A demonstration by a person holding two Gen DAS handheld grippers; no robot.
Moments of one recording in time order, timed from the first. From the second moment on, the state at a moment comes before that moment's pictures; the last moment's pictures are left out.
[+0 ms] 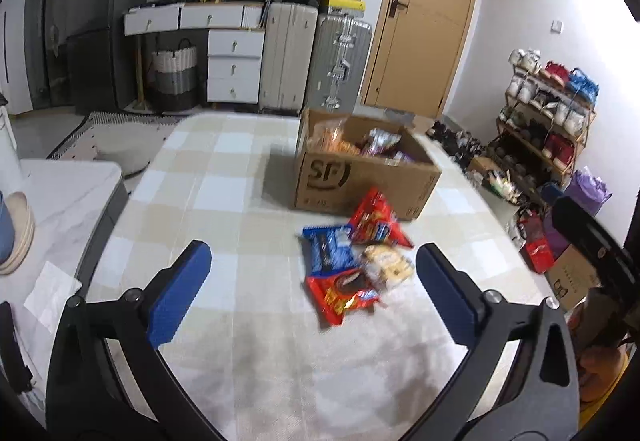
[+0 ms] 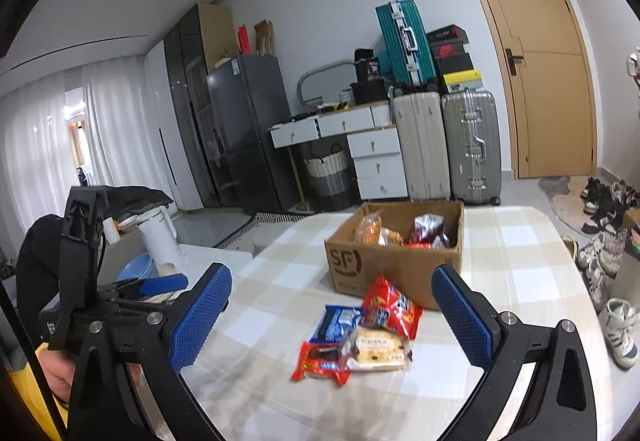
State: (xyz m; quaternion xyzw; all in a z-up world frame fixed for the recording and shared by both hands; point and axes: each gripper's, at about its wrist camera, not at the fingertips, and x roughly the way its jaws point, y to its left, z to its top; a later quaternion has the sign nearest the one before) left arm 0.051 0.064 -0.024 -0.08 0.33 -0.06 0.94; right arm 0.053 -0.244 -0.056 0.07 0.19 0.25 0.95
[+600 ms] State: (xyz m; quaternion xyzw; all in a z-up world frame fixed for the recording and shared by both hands) left arm 0.098 0.033 -0.117 -0.07 0.43 -0.07 0.90; right arm 0.094 -0.249 -0.142 0.10 0.30 0.23 0.92
